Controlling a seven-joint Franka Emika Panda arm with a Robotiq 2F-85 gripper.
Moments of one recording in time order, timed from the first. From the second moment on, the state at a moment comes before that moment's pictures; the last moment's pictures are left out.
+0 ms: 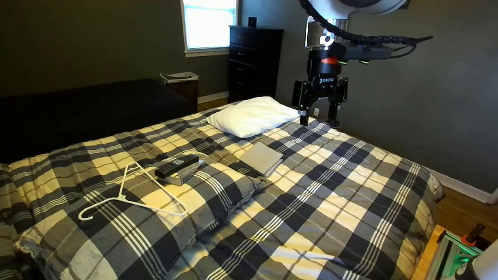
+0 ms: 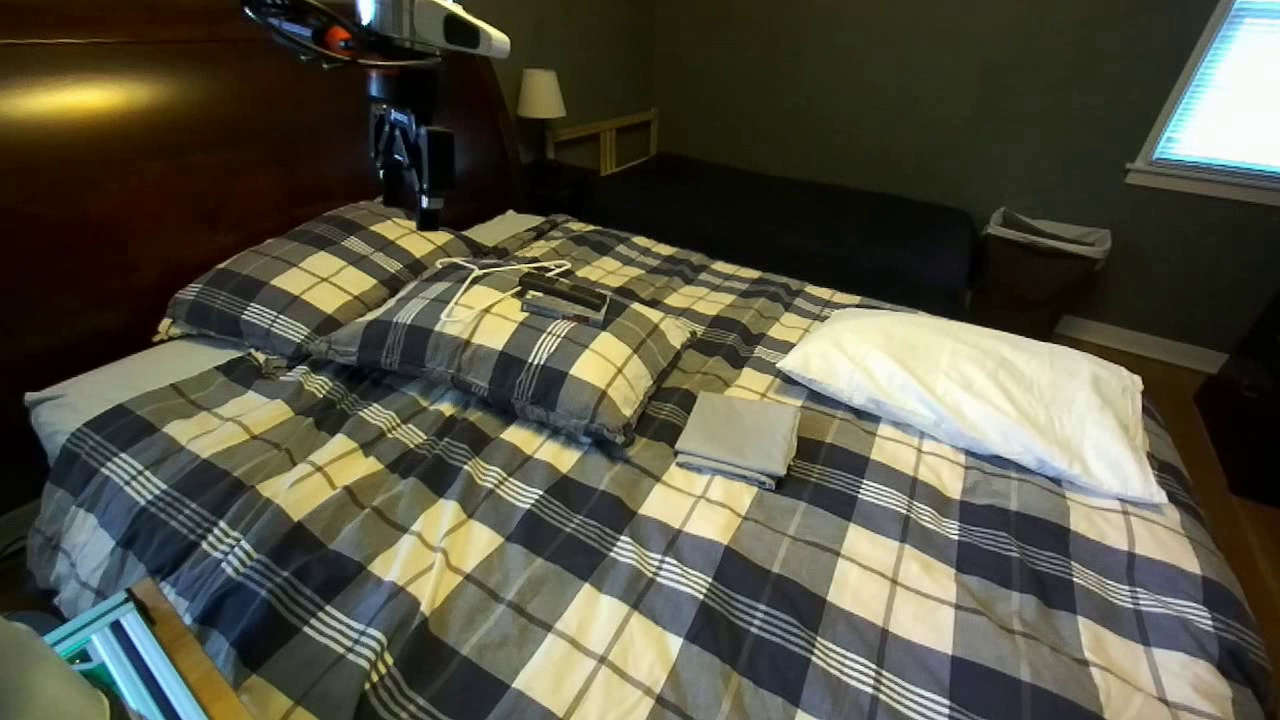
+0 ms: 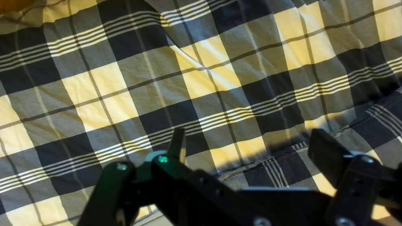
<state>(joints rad) 0.04 -0.24 0.17 -2.07 0.11 1.67 0.39</state>
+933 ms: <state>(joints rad) -0.03 0.02 -0.06 -2.04 0.43 1.78 0.05</state>
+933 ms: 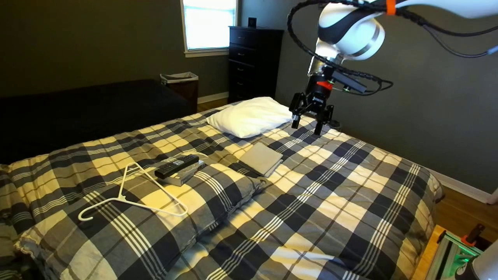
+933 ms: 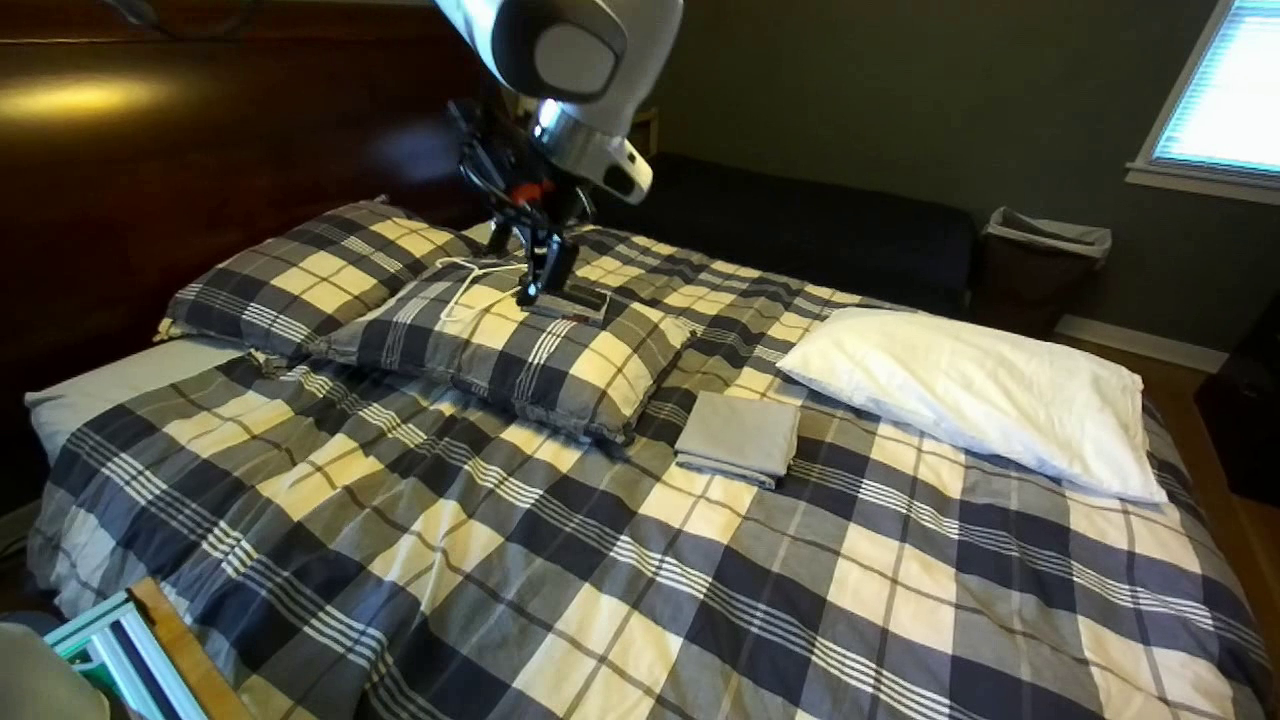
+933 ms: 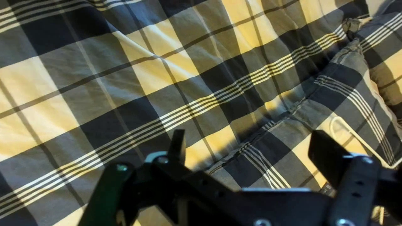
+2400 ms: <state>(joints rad) -0.18 0.91 -0.02 -1.44 0.96 1.74 0.07</state>
